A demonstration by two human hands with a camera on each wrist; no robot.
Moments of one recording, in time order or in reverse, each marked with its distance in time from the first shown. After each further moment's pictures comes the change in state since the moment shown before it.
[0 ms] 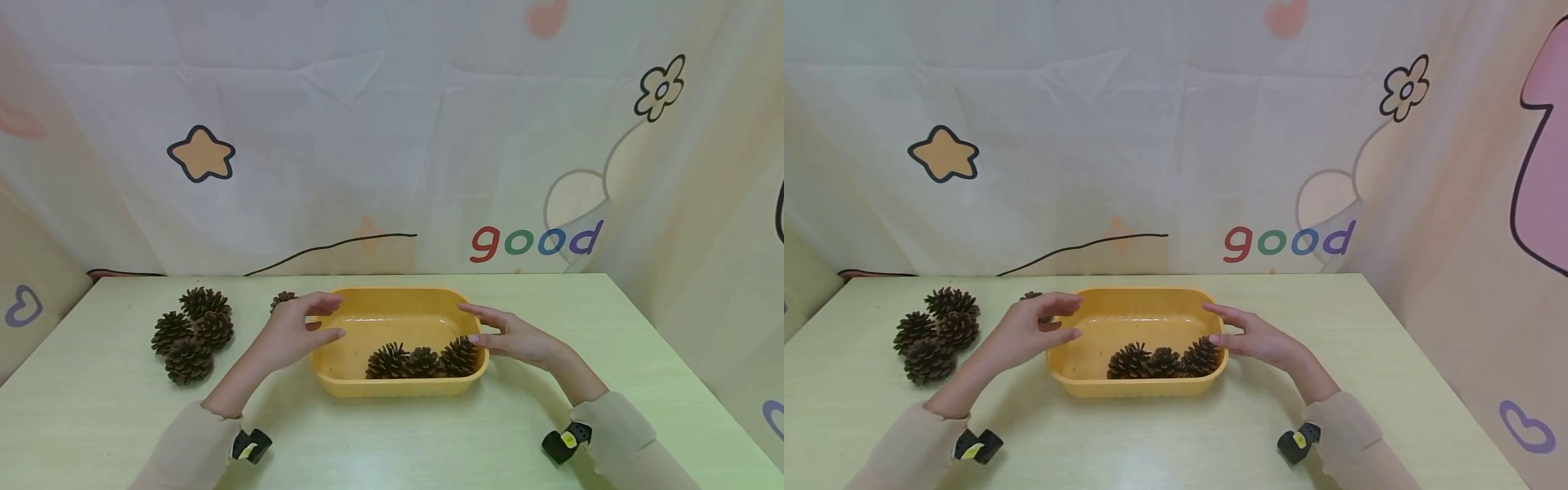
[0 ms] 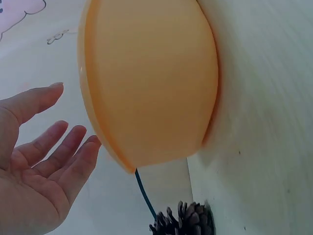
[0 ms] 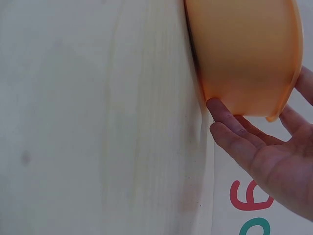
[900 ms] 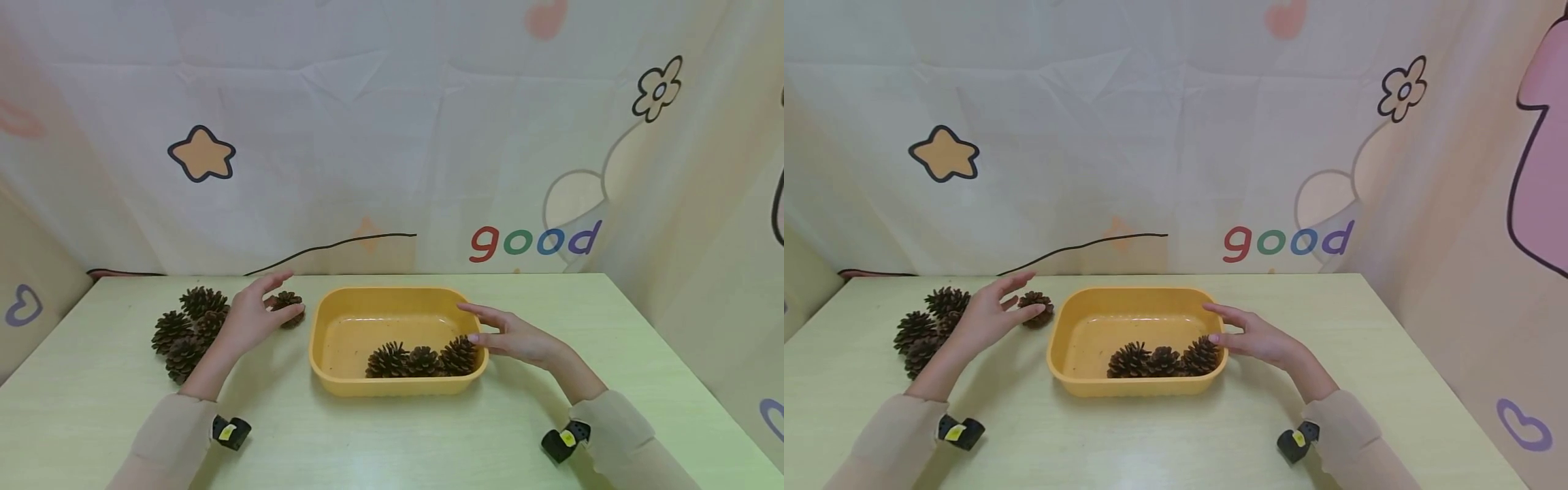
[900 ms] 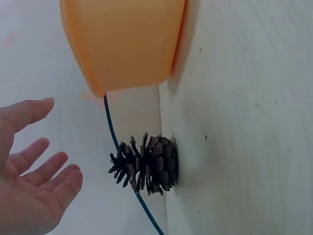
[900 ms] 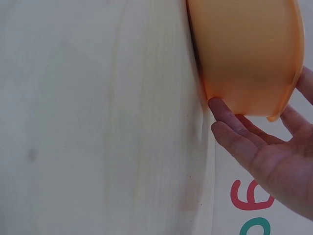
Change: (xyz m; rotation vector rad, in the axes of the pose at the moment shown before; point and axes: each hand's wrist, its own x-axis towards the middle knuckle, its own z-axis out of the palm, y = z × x) left_hand 0.001 -0.035 -0.035 0.072 0.173 -0.129; right_hand -0.001 -0.002 0.001 0.004 0.008 0.014
